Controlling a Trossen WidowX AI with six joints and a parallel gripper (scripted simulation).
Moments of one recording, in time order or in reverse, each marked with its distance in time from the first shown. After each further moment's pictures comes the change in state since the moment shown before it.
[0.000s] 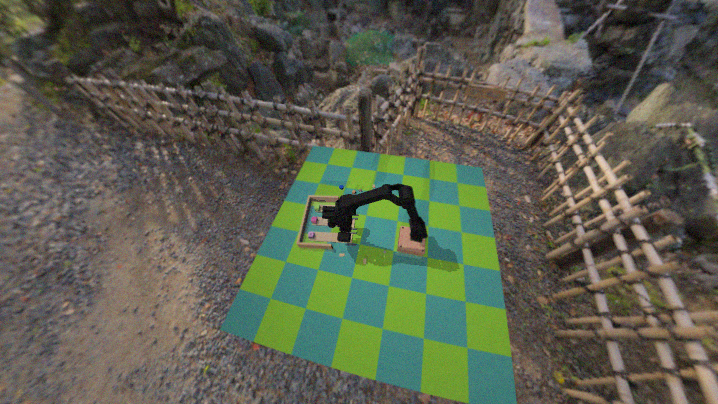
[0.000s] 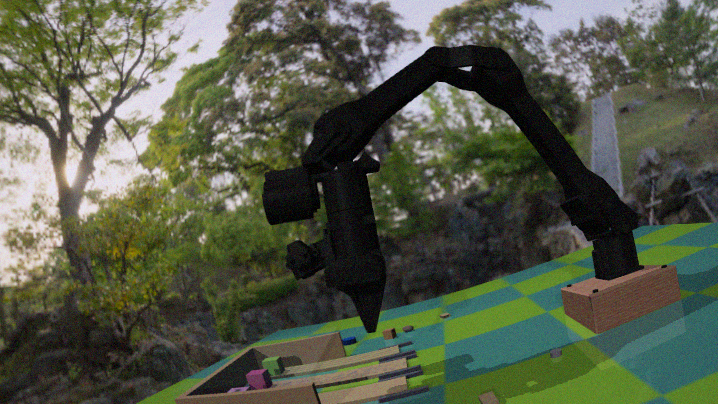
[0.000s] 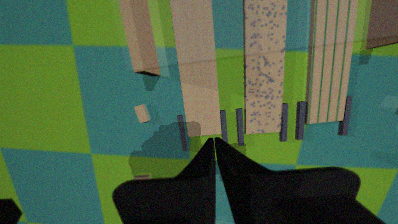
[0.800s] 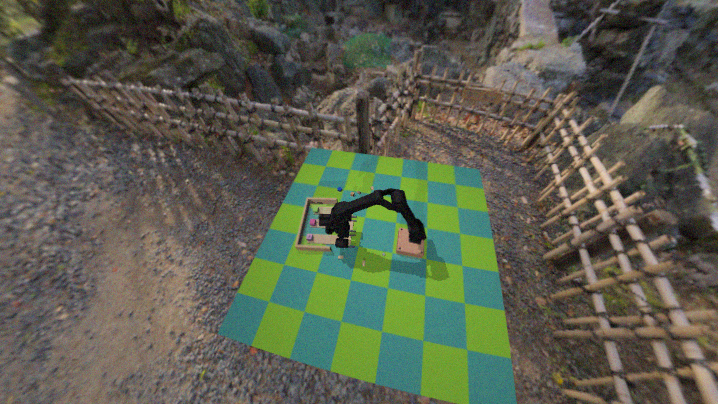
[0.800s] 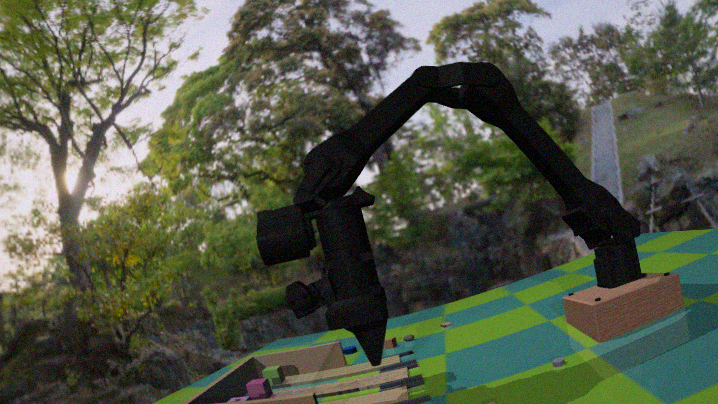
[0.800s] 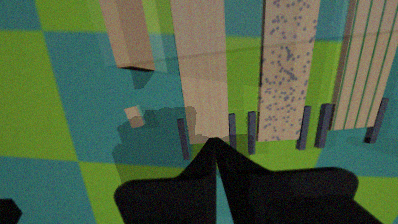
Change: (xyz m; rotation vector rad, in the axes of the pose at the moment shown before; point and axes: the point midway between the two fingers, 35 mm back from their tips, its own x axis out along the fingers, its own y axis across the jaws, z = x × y) arm 0.032 0.007 0.002 -0.008 0.067 0.000
